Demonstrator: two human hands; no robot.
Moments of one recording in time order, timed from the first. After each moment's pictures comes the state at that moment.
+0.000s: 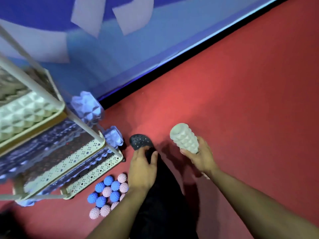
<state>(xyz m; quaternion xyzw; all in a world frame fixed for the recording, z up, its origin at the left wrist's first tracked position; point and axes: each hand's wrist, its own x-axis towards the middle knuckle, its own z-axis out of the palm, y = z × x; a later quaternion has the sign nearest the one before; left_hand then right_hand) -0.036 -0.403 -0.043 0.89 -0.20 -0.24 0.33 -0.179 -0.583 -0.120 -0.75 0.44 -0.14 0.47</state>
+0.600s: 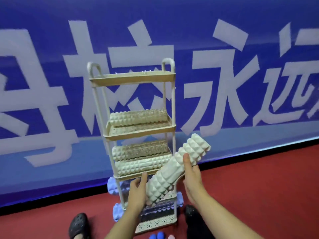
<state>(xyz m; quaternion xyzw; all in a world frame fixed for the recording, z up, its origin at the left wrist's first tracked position) -0.023 -0.153 0.222 0.73 0.04 -0.13 0.67 -0.068 -0.323 0.243 -0.56 0.19 -0.26 0.76</state>
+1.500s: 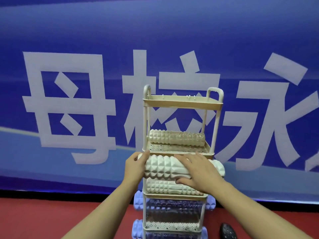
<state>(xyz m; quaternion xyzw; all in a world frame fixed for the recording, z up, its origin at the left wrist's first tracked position) 0.061 -0.059 0.342 0.67 0.00 0.07 0.74 0.014 -0.302 0.351 -0.96 -0.17 -0.23 -0.08</state>
